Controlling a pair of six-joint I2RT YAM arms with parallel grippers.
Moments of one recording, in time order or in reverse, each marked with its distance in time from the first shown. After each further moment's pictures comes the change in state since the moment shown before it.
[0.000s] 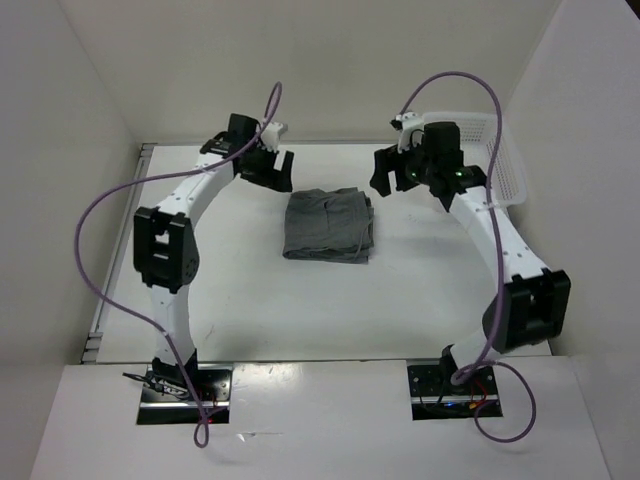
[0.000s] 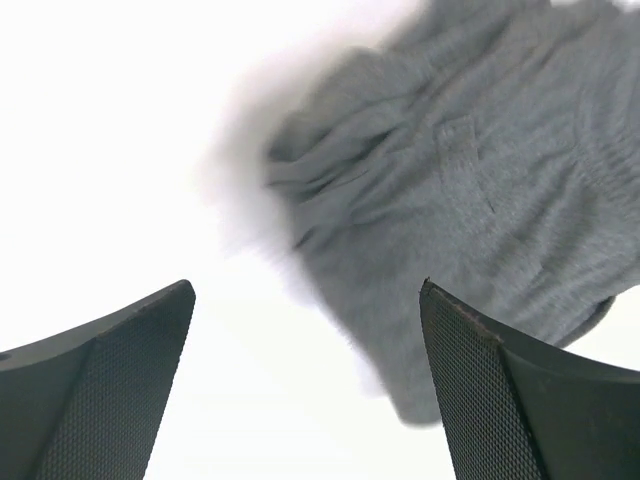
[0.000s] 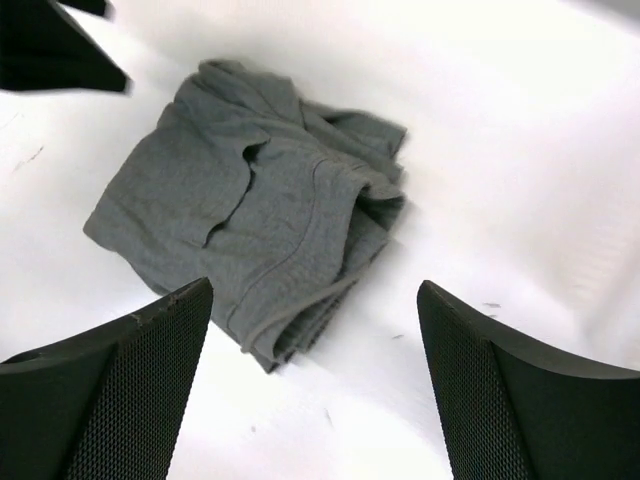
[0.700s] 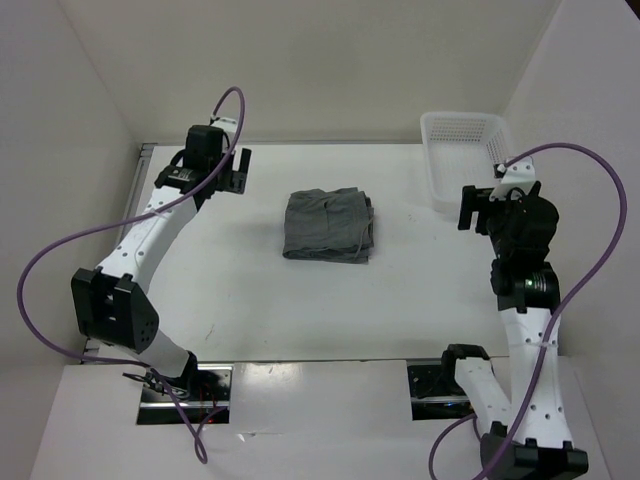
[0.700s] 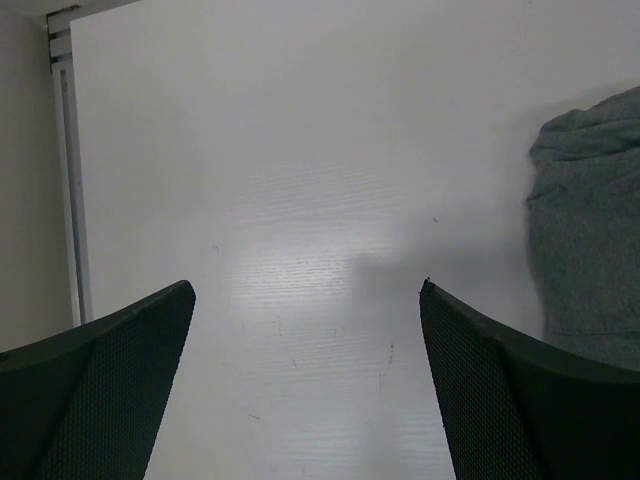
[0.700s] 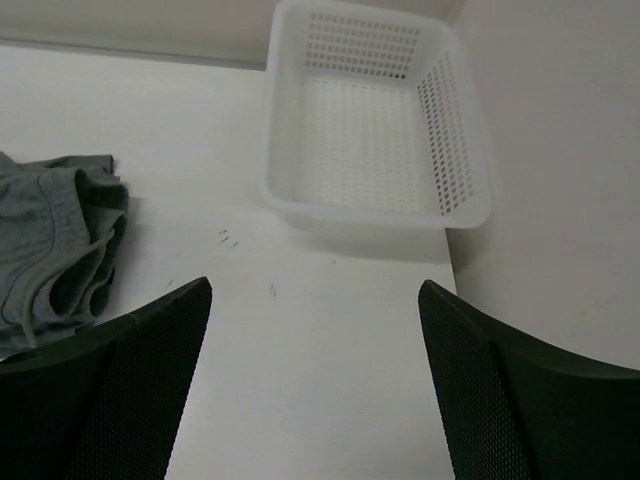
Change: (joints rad) left arm 0.009 -0.591 -0.432 0.122 -0.652 0.002; right arm -0.314 -0.775 -0.403 0.004 0.334 -0.093
